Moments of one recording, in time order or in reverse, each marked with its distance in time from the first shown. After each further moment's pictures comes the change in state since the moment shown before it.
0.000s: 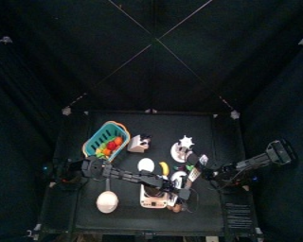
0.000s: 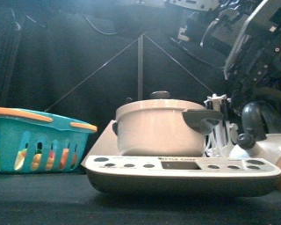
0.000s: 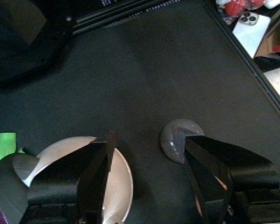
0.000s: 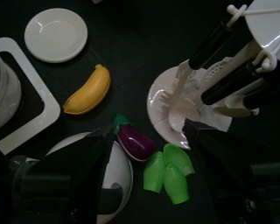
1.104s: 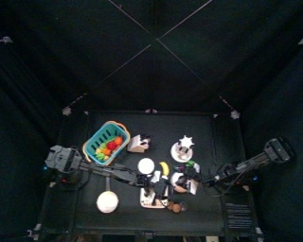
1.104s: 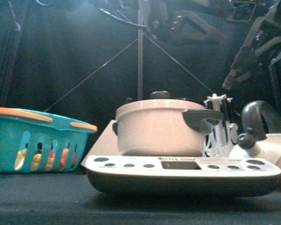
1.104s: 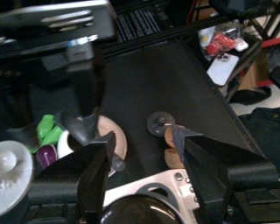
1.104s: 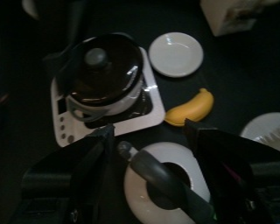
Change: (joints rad) left arm -0.034 -0.535 0.683 -0.094 -0.341 -0.002; right arm 0.193 0.046 -0.043 -0.156 -0.357 -0.015
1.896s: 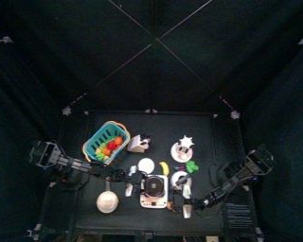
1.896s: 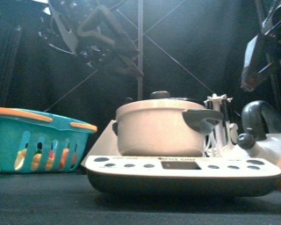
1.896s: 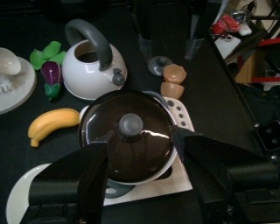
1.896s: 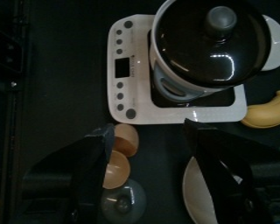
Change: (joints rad) left arm -0.012 -0.241 0.370 -0.140 -0.101 0.002; right arm 0.258 0.422 -0.256 0.083 0.210 -0.003
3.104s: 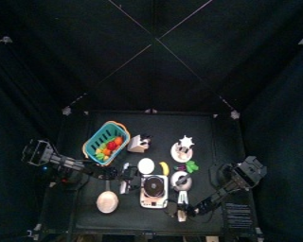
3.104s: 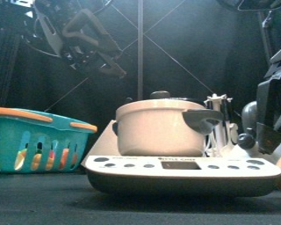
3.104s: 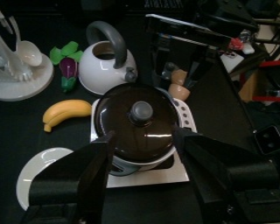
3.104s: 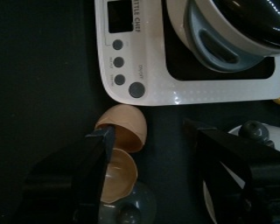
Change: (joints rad) left arm 0.000 -0.078 0.100 -0.057 -0.087 -0.002; right arm -0.058 0.209 -0.032 0.038 -0.035 0.000
